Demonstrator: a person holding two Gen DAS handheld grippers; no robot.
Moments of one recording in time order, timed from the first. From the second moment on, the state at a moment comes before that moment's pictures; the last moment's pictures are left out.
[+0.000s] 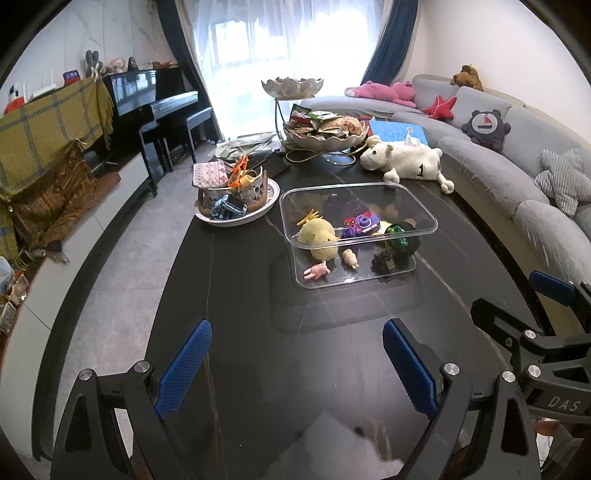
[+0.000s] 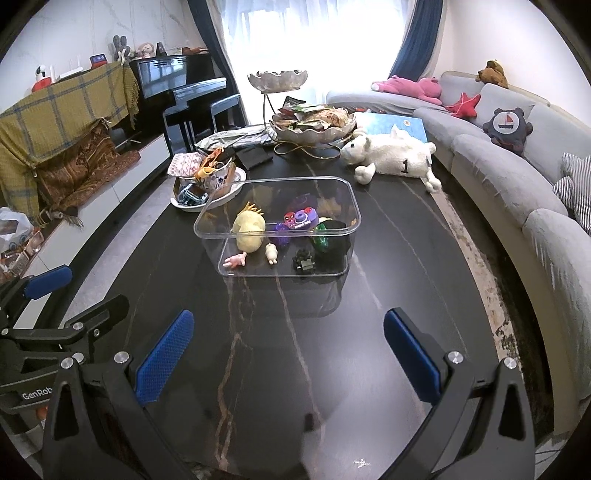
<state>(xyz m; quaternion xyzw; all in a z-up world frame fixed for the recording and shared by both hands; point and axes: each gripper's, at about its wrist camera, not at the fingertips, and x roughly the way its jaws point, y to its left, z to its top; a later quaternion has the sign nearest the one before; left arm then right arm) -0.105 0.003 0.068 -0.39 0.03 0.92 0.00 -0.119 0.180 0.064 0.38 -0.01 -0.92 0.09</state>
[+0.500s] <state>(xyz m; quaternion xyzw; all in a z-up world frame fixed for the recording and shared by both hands) -0.102 0.002 0.067 -0.39 0.03 0.92 0.00 -0.118 0.179 0.062 0.38 -0.01 -0.92 0.09</state>
